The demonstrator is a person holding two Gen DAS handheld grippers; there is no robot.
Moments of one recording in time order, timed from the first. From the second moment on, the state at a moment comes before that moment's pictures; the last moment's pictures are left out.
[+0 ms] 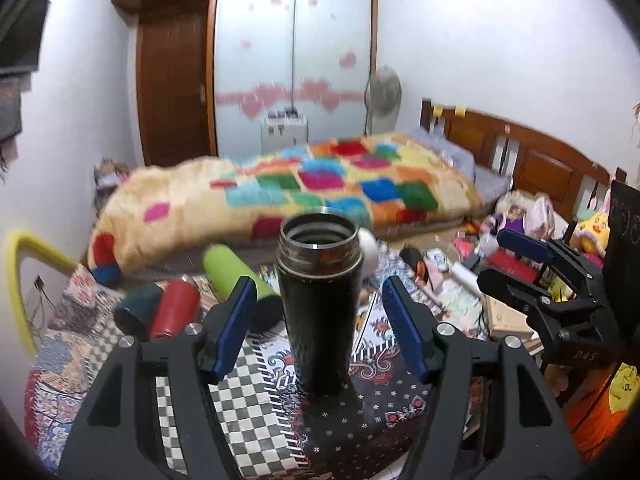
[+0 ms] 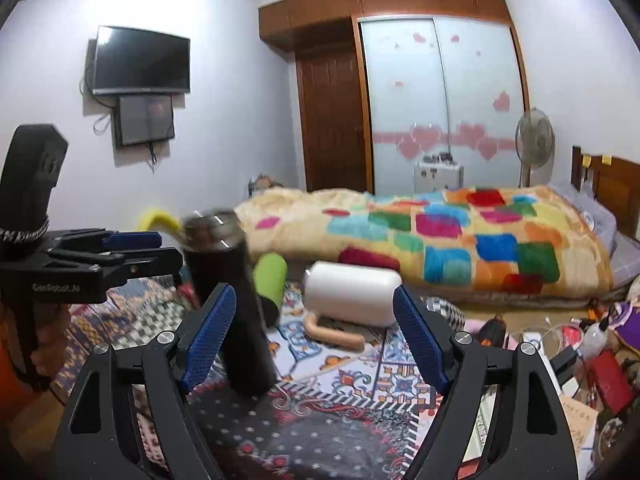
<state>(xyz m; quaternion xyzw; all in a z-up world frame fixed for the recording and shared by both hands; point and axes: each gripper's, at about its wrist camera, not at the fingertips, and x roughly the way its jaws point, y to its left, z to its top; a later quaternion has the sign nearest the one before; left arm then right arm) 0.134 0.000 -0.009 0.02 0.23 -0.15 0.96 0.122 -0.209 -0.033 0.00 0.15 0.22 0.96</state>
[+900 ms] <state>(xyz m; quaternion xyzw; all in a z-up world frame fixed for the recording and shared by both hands) -0.017 0.016 0.016 -0.01 0.04 -0.03 1.00 0.005 -0.187 0.007 0.02 0.05 0.18 0.98</state>
